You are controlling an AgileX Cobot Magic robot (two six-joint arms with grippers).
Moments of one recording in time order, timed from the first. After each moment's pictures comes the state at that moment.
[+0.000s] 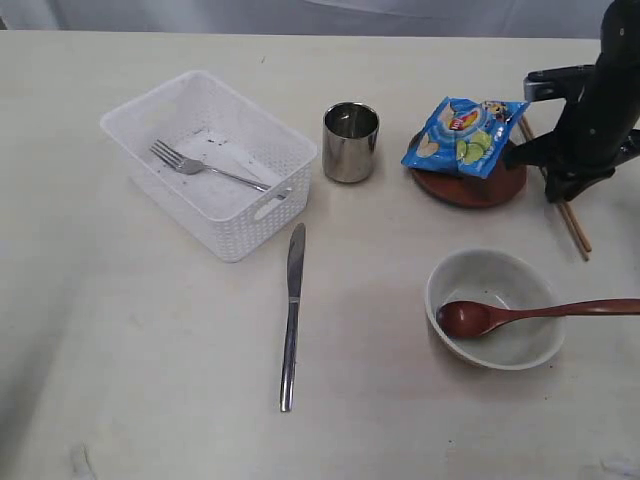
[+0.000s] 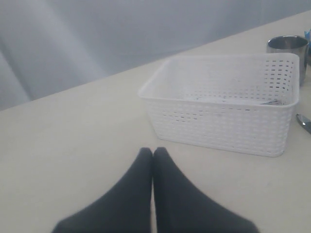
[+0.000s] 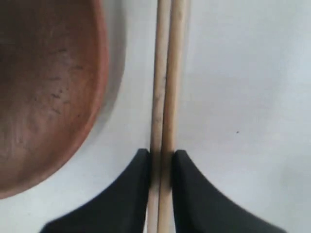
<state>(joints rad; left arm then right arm) -0.26 0.00 0.00 -0.03 0.32 0.23 0.03 2.05 -1.29 -0.12 0.81 -0.04</state>
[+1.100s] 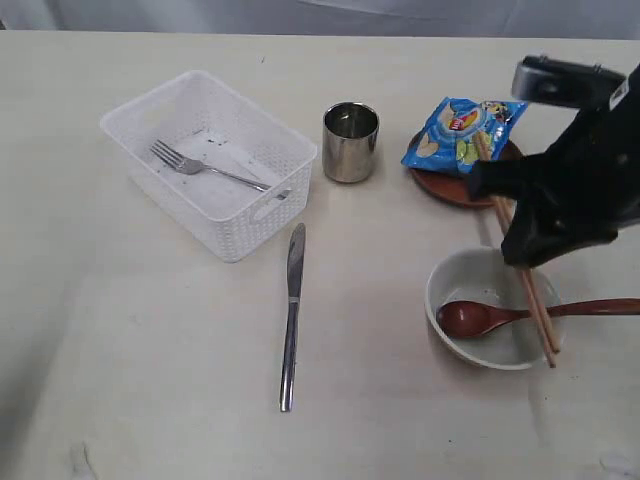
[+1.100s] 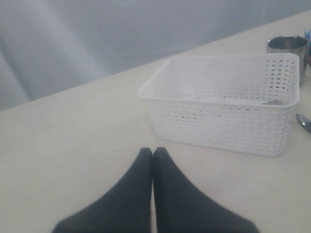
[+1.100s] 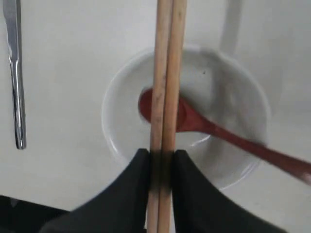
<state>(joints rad) -0.26 0.00 0.00 -0.03 0.32 0.23 0.30 1.40 -0.89 0.23 1.07 0.11</state>
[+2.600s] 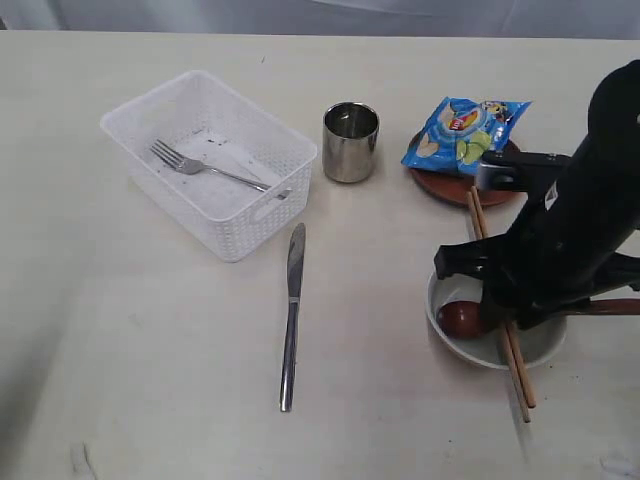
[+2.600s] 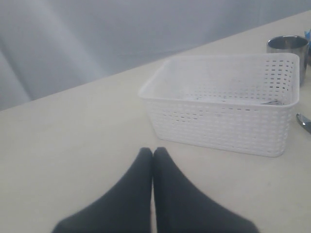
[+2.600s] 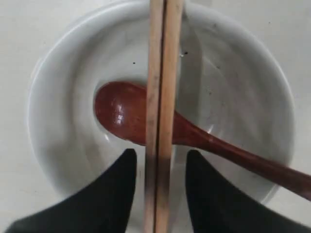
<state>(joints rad) -0.26 0.00 0.00 -0.03 0.32 0.23 0.41 1.52 -0.73 0.14 0.86 0.27</state>
